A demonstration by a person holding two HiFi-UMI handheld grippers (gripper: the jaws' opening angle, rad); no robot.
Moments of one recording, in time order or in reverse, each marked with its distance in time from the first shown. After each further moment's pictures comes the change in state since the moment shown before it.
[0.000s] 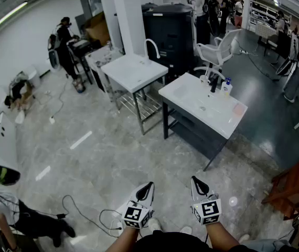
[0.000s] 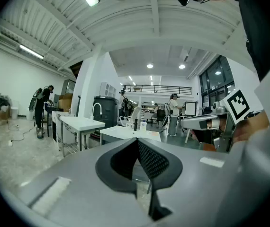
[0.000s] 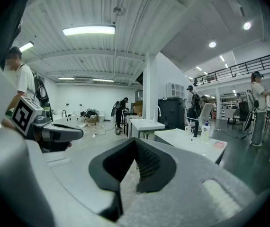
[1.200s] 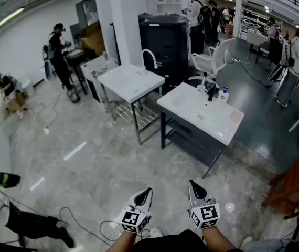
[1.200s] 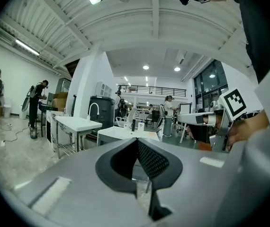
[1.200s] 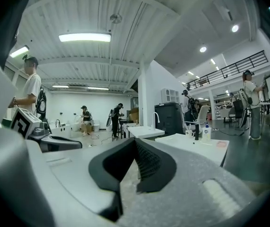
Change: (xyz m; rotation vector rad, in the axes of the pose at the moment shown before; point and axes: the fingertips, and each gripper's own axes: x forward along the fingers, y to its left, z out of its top) left arm -0.013 0.041 -0.002 -0.002 -0.007 -0.087; right arm 0.020 0.036 0.021 0.075 -0.102 -0.062
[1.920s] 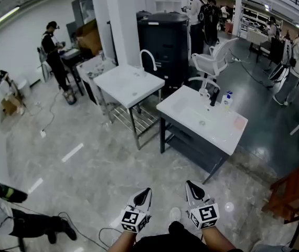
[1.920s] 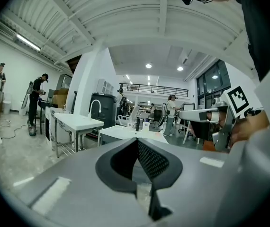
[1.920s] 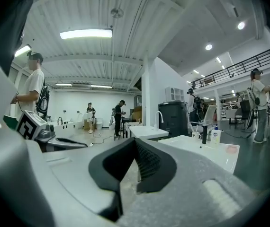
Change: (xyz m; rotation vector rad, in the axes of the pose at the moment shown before) left arm 0.073 0.057 -0.001 -0.026 0.021 0.005; right arm 0.084 -0.022 0.006 -0.026 0.021 0.049
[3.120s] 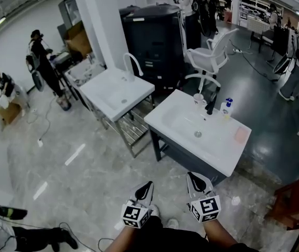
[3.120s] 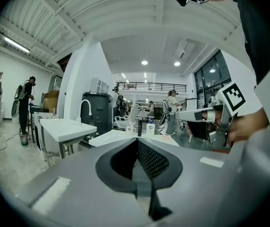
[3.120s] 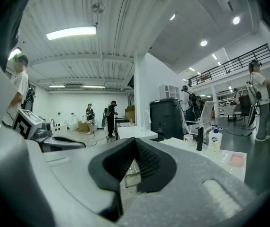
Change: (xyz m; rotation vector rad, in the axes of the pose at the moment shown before) left arm 0.215 0.017 0.039 0.072 0.014 -0.016; right arm 0.127 -0.182 0.013 0.038 0.000 -0.024
